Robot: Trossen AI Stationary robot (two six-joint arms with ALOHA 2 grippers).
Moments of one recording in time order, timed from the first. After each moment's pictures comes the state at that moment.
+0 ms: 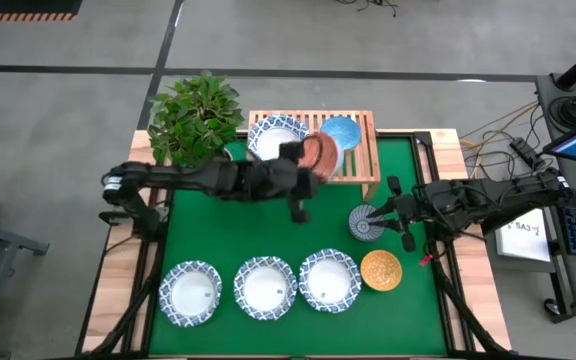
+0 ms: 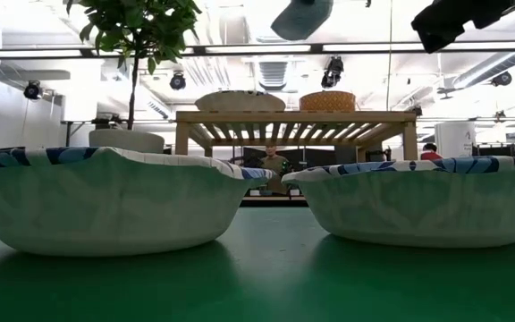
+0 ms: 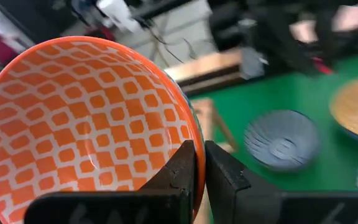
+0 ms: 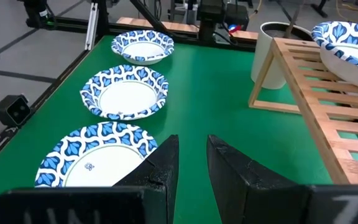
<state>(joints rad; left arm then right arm) -0.04 1.74 1.74 -0.43 -0.41 0.35 0.17 0.63 0.63 -0.37 0.02 -0.05</state>
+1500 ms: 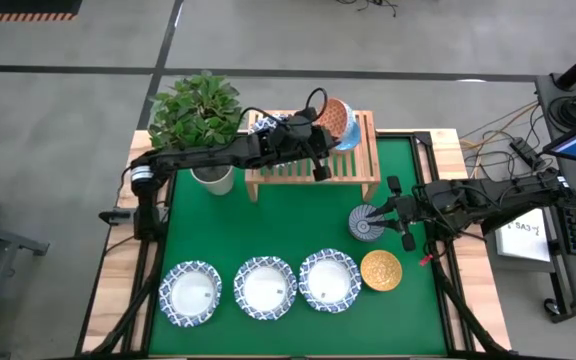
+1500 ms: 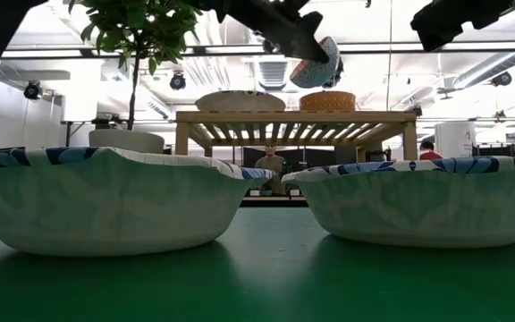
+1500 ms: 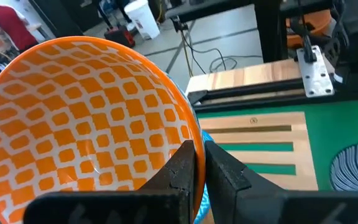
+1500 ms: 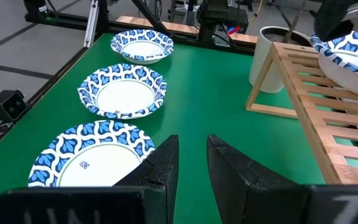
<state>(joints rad) 0.23 1.91 1.74 -0.14 -0.20 0.35 0.17 0.63 0.63 -0.36 0.03 -0.08</state>
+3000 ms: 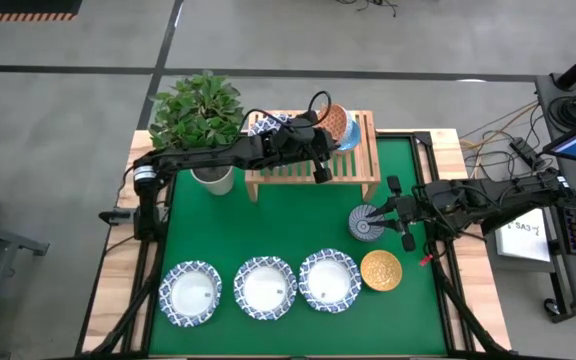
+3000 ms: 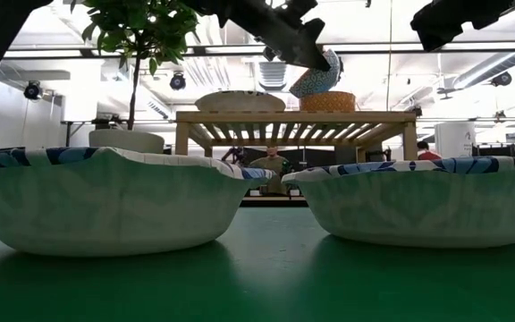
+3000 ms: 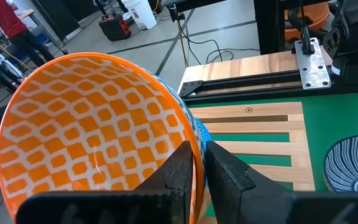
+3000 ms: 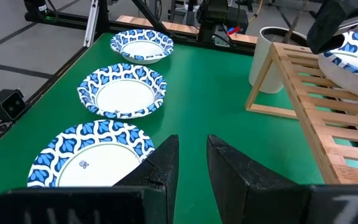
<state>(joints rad) 0.23 1.93 1.74 -0.16 -0.20 0.32 0.17 0.63 0.63 -0.36 0.03 -0.09</state>
